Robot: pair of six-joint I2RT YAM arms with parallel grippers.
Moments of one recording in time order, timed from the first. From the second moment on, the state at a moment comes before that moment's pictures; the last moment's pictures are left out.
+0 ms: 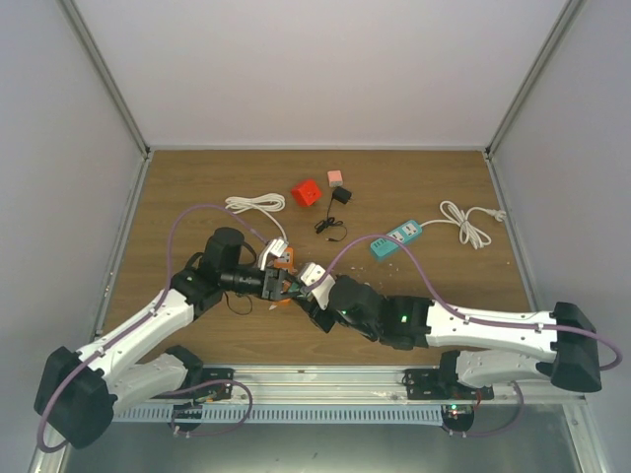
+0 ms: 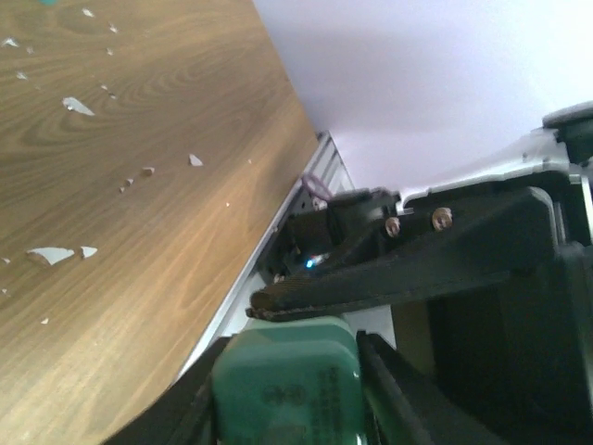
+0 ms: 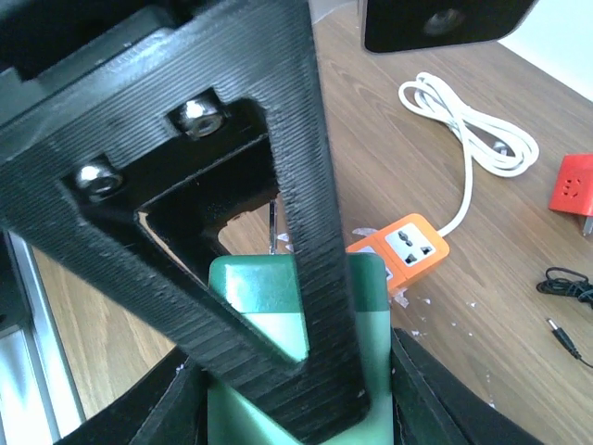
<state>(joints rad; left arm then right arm) -0.54 1.01 0.62 -0.18 0.92 -0.65 1.30 1.16 0.80 -0.16 0.32 0.08</state>
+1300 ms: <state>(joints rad) -0.51 0.78 0.56 -0.02 0.77 -0.64 0.76 1.06 0.37 0.75 -0.84 0.65</state>
